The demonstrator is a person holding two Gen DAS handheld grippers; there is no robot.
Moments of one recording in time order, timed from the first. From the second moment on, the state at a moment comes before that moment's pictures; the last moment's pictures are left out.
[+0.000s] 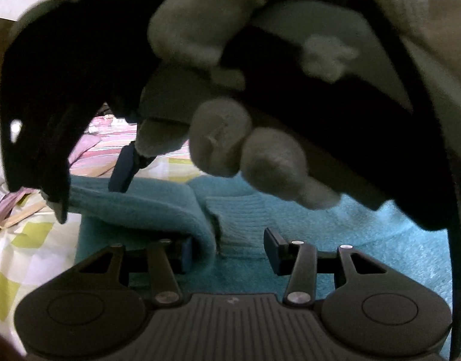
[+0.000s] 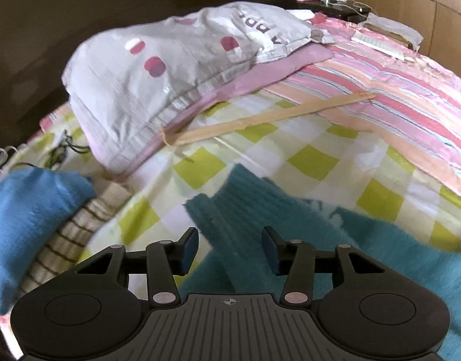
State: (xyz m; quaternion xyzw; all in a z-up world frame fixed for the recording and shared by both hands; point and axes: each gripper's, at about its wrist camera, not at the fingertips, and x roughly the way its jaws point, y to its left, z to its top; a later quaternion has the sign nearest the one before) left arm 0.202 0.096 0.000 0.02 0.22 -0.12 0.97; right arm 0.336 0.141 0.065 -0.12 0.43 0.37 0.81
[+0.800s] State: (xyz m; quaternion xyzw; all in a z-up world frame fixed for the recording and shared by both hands) left arm 0.191 0.110 0.009 -0.03 0.21 -0.14 0.97; right arm 0.345 -0.021 0.076 0.01 0.40 0.23 0.89
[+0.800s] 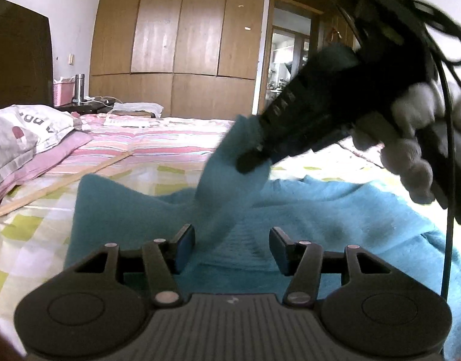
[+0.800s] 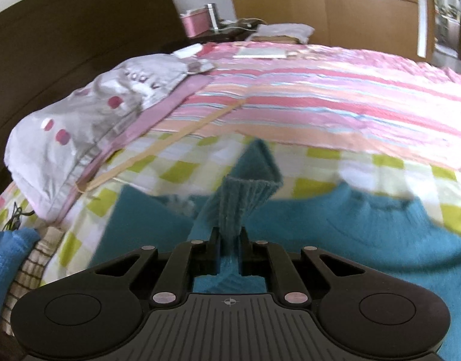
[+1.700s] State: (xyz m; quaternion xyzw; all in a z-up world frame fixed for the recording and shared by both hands) left arm 0.197 0.101 0.006 -0.04 0.22 -0.16 0.96; right arm 0.327 -0.148 0.064 0.11 0.39 0.11 0.91
